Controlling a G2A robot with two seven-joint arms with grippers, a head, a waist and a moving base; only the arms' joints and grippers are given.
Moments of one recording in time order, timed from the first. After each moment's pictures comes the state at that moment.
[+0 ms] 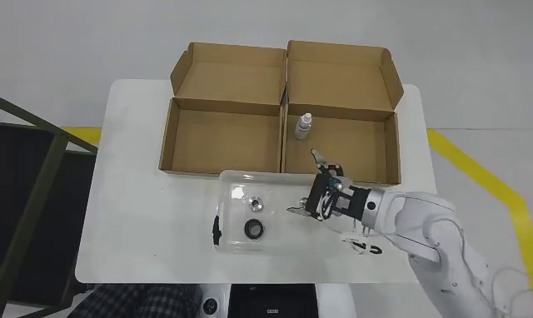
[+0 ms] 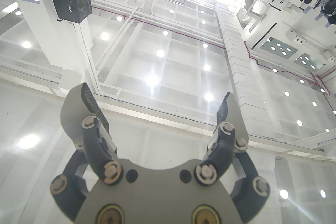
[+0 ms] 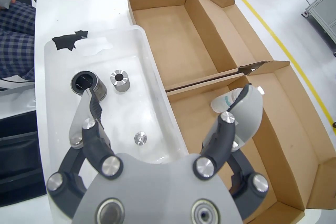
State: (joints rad) left arm -0.03 -0.30 -0.61 -1.22 3.05 0.21 0.06; right arm -1.36 -1.06 1.27 -2.13 -1.22 -0.74 0.52
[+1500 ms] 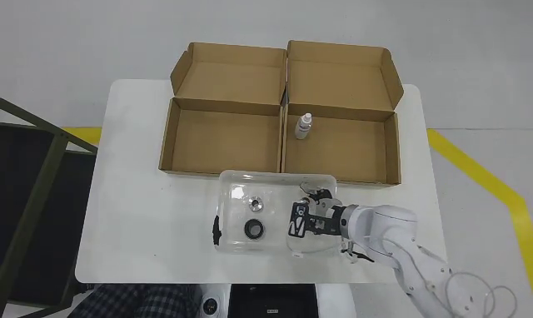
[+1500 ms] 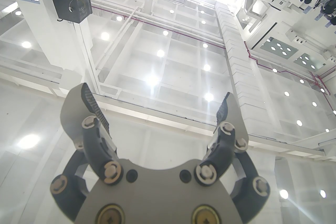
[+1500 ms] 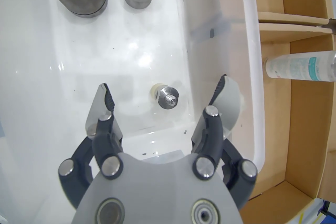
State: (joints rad) left arm -0.03 -0.30 -0.61 -1.22 3.05 0.21 0.06; right arm -1.36 -1.05 1.09 -2.00 -1.56 -0.76 0.63
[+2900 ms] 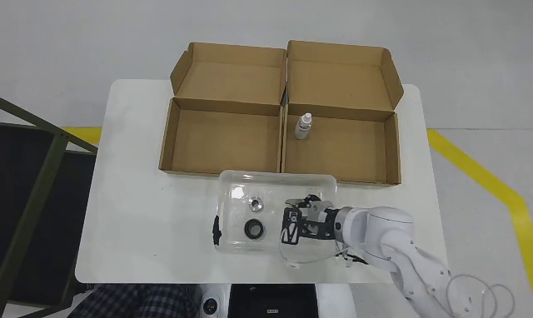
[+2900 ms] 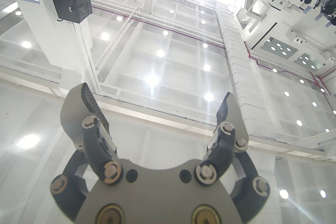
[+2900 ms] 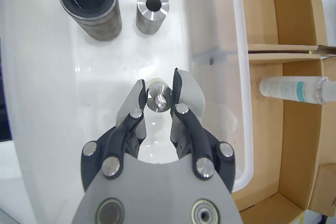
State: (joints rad) left arm -0.03 -0.30 -0.61 -1.22 3.05 0.21 0.06; right arm -1.34 -1.05 1.06 -2.06 -1.50 -0.79 0.61
